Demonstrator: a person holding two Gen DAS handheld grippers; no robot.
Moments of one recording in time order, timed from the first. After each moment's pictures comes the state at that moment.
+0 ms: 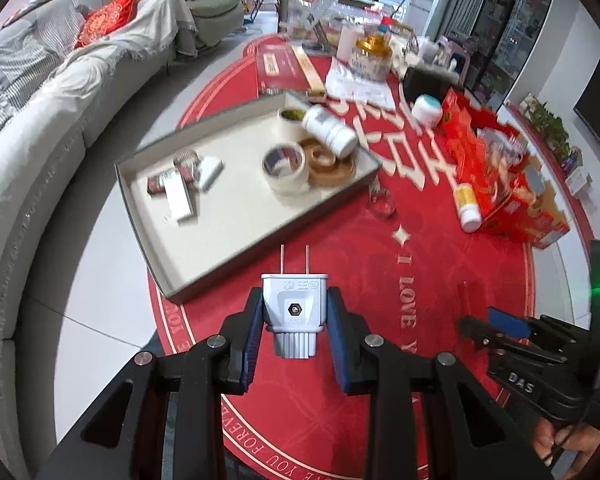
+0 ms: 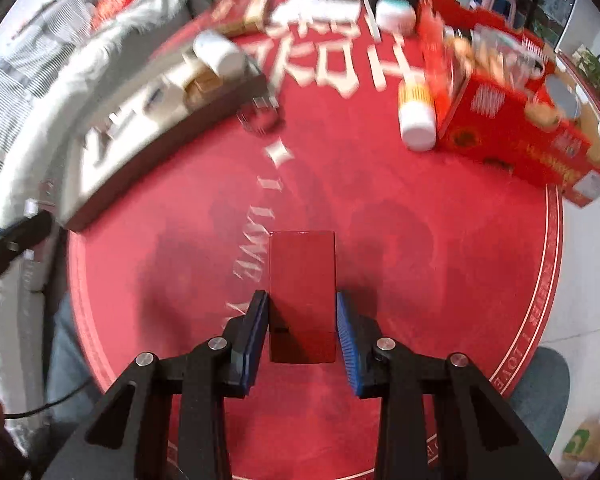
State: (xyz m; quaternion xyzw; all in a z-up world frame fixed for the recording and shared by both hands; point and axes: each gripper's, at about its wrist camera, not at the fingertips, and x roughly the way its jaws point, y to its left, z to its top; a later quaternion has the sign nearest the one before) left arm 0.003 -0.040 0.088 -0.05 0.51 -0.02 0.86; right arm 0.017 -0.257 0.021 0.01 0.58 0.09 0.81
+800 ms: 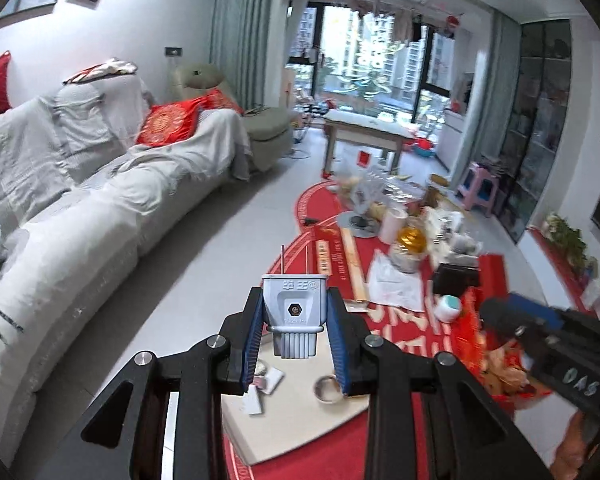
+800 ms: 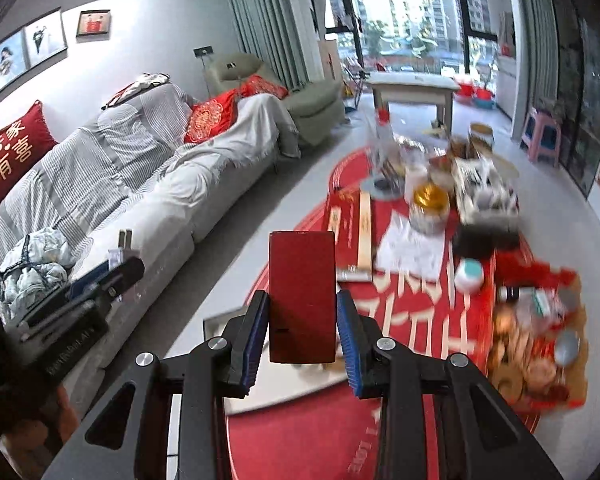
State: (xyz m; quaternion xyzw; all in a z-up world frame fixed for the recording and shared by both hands) left arm 0.072 0.033 0.270 -0.08 0.32 0.09 0.94; right arm 0.106 -0.156 0.267 0.01 0.37 0.21 0.90
